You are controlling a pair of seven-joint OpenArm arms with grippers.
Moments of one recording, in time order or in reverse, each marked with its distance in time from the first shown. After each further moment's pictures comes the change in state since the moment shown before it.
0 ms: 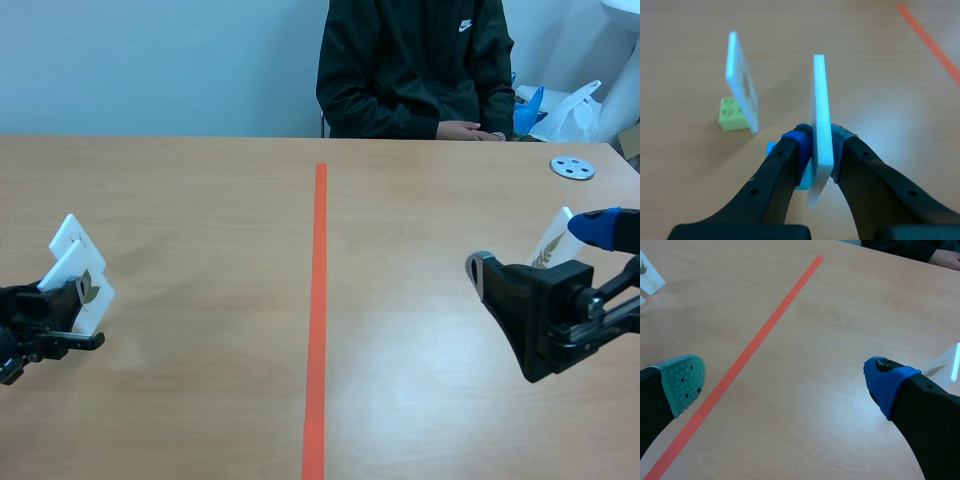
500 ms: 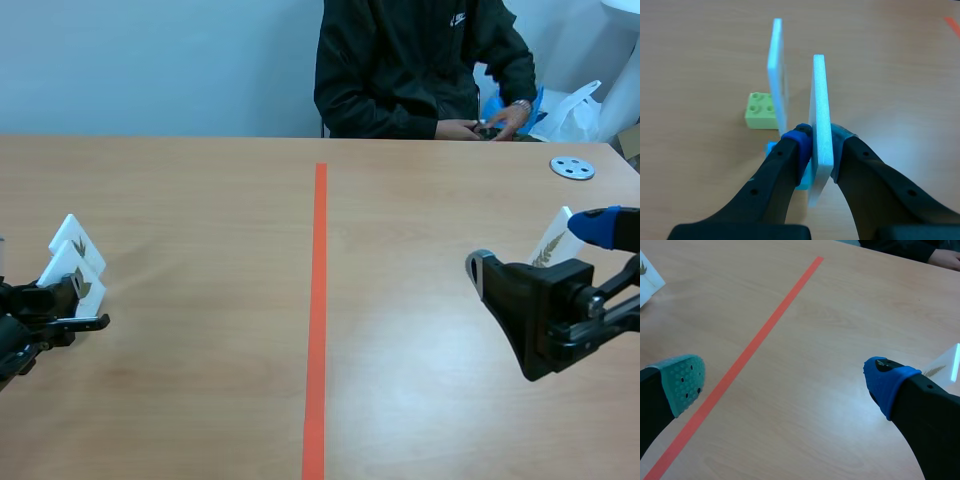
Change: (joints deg) left arm -8.3 3.8 -1.1 -12.0 -0.2 1.4 -3.4; right arm 0.0 0.0 0.0 0.0 0.0 0.0 0.0
